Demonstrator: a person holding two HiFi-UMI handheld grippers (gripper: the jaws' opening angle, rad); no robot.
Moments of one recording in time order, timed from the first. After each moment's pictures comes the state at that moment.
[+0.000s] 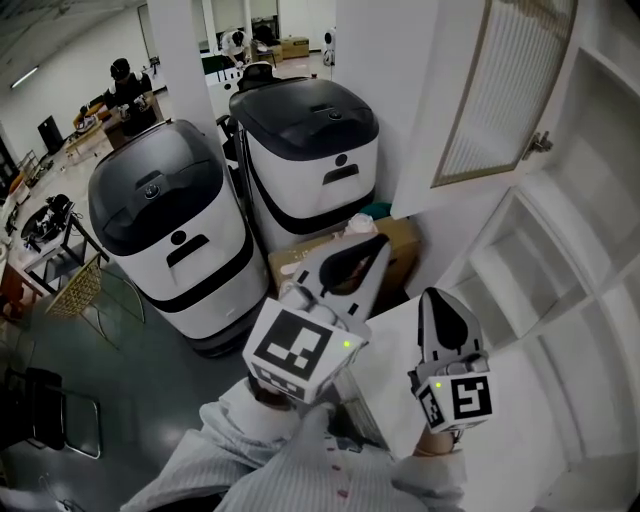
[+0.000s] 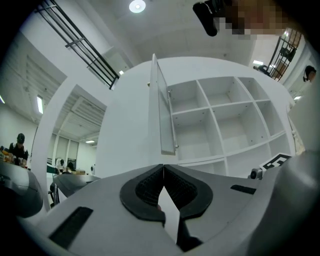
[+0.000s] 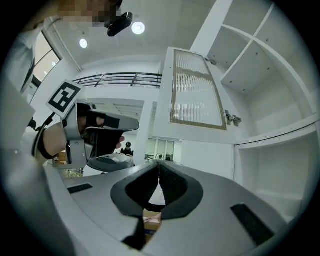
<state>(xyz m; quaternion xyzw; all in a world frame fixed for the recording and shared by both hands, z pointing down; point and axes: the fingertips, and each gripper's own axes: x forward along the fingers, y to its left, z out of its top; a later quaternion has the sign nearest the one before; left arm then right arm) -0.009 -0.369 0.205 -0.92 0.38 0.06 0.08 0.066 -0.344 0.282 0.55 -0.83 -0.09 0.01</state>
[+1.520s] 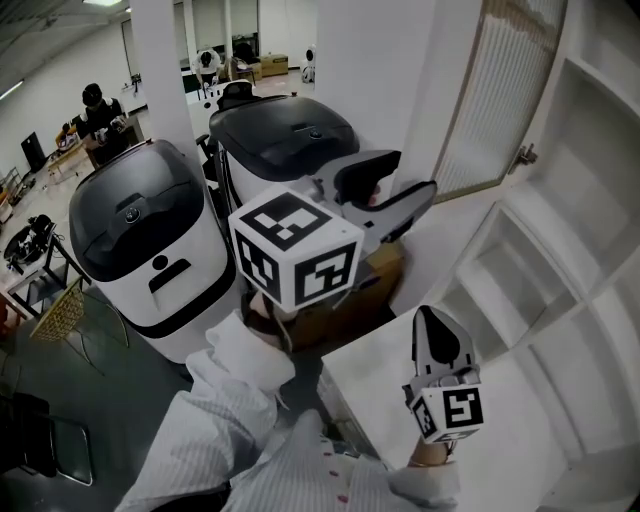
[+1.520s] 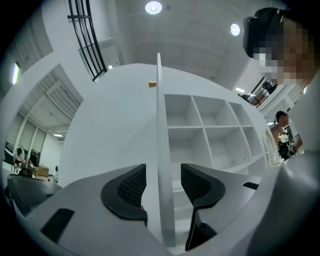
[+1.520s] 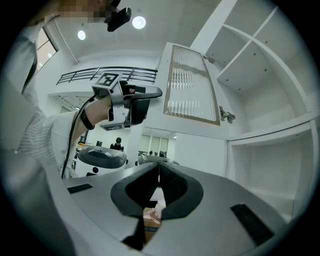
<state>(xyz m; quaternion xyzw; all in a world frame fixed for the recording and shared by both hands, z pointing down) 0.027 -0.432 0.117 -0.97 0.22 0.11 0.07 0.078 -0.359 0.300 0.58 -0.81 -0.09 0.03</state>
